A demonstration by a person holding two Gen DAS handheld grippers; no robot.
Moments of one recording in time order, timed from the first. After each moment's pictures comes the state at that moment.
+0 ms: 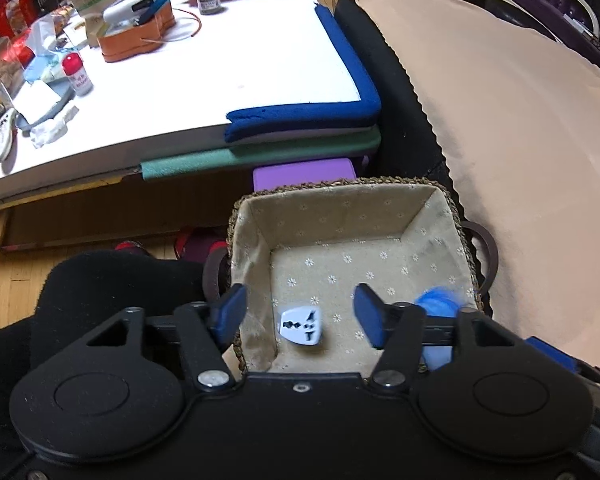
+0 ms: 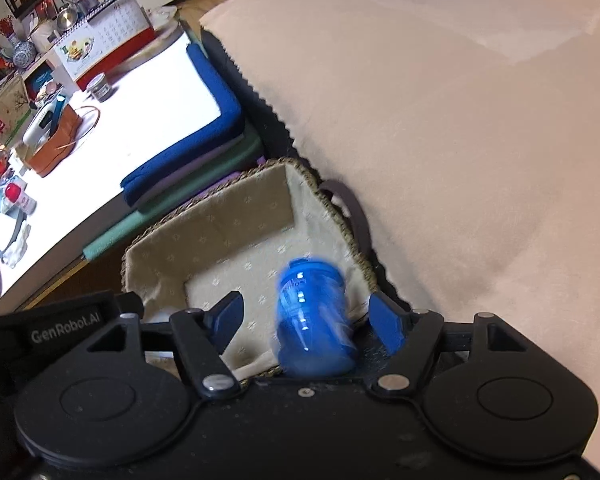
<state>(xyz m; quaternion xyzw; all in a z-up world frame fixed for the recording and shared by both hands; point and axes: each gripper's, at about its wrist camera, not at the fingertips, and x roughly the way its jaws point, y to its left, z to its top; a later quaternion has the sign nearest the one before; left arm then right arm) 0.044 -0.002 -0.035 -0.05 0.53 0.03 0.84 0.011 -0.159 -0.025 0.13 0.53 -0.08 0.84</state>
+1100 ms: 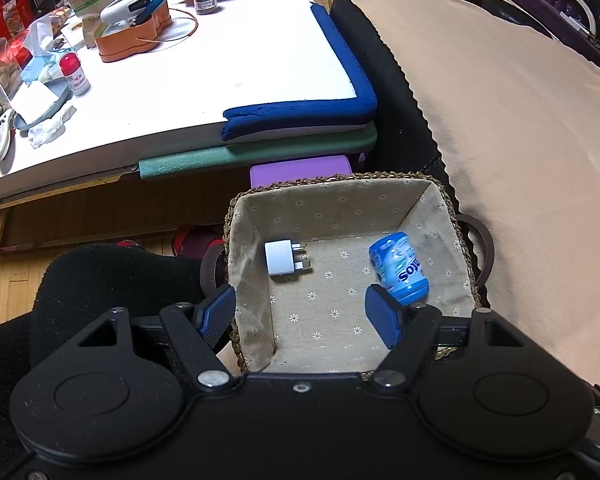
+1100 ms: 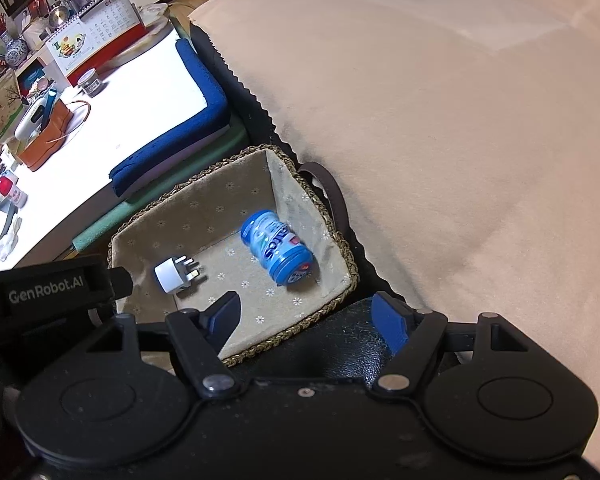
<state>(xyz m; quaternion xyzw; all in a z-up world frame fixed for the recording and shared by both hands) 0.042 -0.001 -0.036 -0.05 0.54 0.02 0.84 -0.001 -0.163 -0.032 0.13 0.53 -0.09 0.83</state>
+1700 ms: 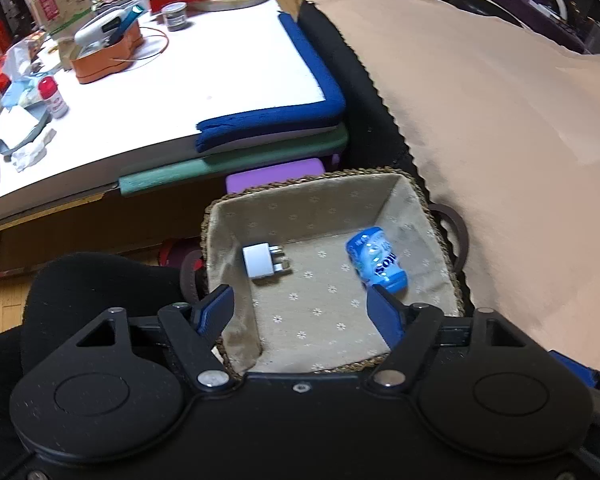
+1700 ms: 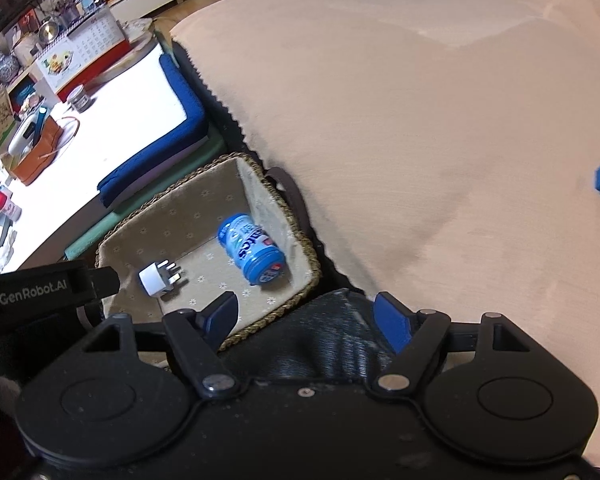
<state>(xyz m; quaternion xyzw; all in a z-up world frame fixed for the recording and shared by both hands) 0.031 -0.014 -0.030 -0.02 0.52 -0.02 0.85 -0.026 -0.189 -0.021 0.14 0.52 -0.11 0.84</state>
